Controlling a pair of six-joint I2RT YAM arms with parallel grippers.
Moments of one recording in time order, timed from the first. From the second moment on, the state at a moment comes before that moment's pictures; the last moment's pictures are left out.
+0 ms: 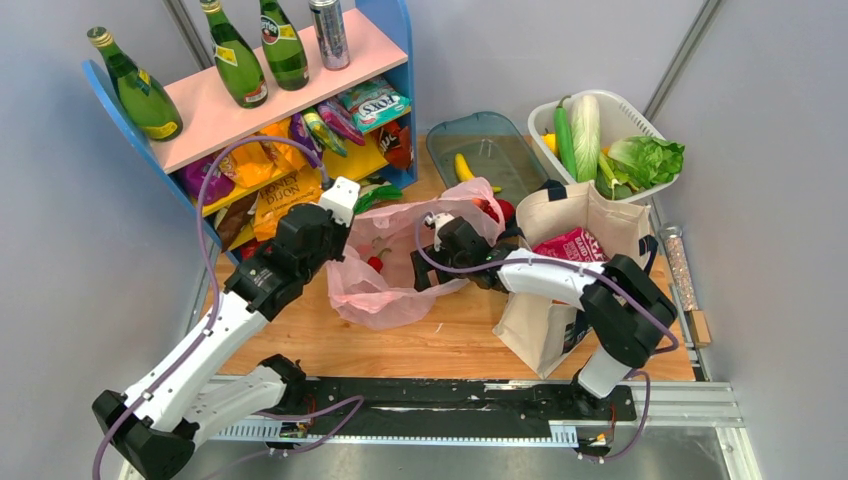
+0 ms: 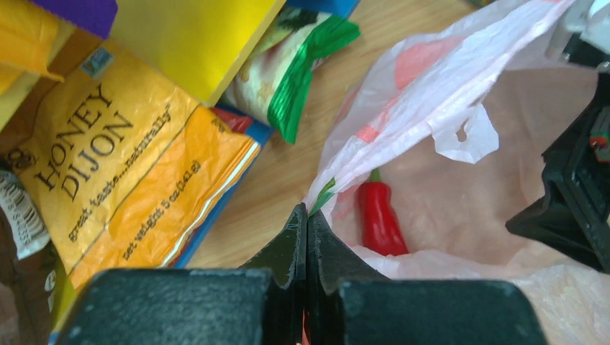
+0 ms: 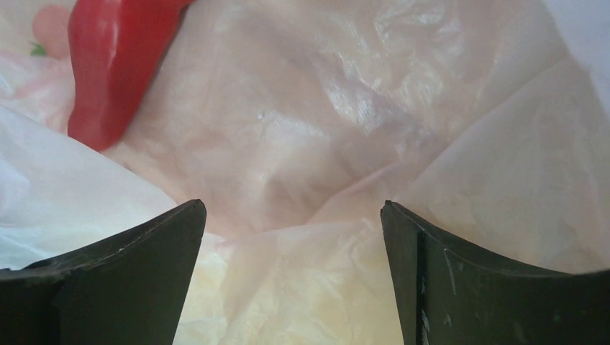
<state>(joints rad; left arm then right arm) -0.59 0.90 0.92 -0.51 -0.33 0.08 0.82 1.69 0.98 -0.12 -0.08 0.35</state>
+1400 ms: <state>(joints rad) -0.59 0.78 0.84 -0.63 -0.23 -0.35 0.85 1.89 1.00 0.39 0.03 0.52</state>
